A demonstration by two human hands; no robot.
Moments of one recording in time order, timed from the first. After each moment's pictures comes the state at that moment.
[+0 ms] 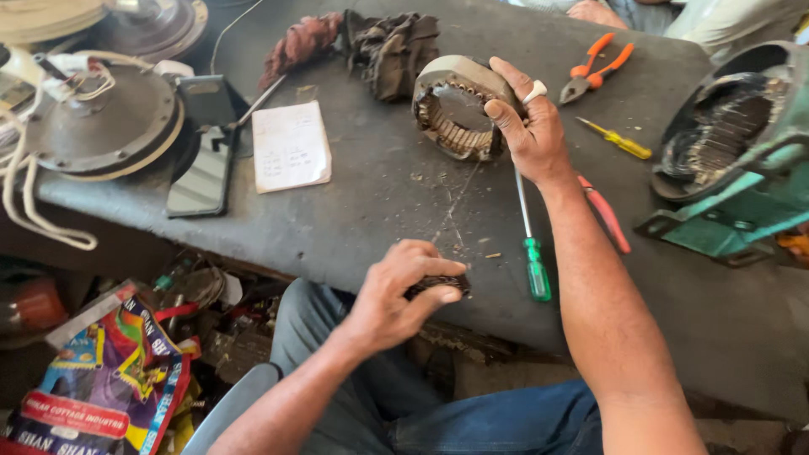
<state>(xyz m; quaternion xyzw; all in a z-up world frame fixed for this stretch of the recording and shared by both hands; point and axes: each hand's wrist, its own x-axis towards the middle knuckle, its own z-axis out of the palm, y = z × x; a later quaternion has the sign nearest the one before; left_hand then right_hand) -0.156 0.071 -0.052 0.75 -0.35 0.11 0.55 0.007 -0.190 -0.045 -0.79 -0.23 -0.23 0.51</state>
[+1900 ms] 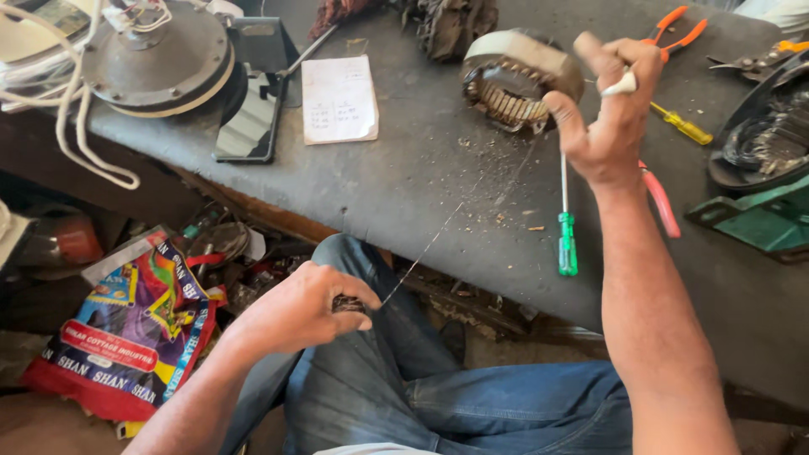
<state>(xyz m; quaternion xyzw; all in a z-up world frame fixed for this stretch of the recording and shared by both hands) -0.197 0.202 -0.010 0.87 -0.25 -0.18 0.39 -0.033 -0.185 -0.037 -0.83 -0.27 -0.42 0.24</state>
